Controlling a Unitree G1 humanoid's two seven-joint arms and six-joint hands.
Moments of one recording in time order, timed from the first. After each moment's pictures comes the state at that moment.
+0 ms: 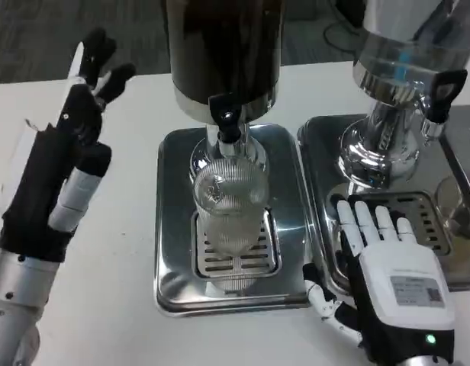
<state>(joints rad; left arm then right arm) -0.12 0.48 -0.14 0.39 -0.31 -0.88 -0.15 0.27 -0.24 0.45 -0.15 -1.13 0.27 -0.33</state>
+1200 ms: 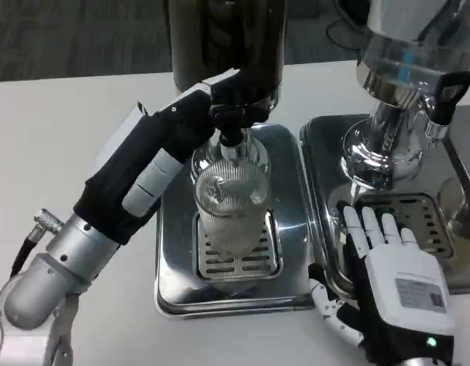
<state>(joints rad) -0.22 0.30 -0.03 0.32 -0.29 -0.64 -0.62 0.28 -0.20 0.43 -0.13 -1.08 0.28 -0.33</state>
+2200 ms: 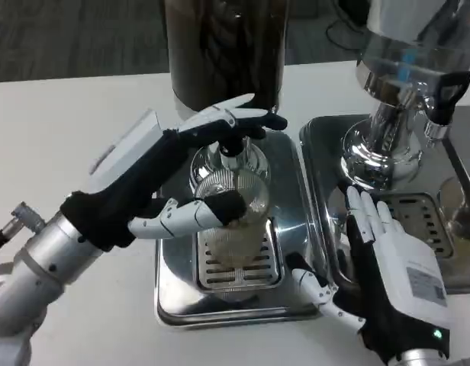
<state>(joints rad) -0.22 0.43 -0.03 0.31 0.10 -0.89 -0.43 0.27 -0.18 0.37 -0.16 -0.84 0.12 -0.35</state>
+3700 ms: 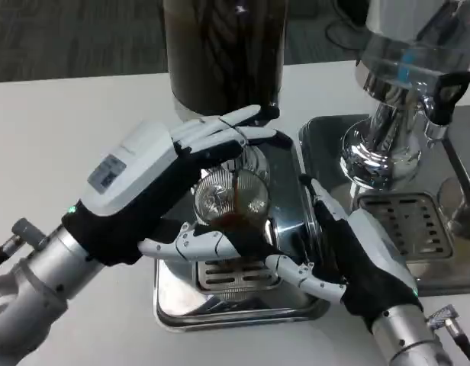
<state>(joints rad) -0.17 0.53 -0.10 0.22 0.37 -0.91 -0.11 0.10 -0.17 0.30 -0.08 -0.52 0.09 -0.03</state>
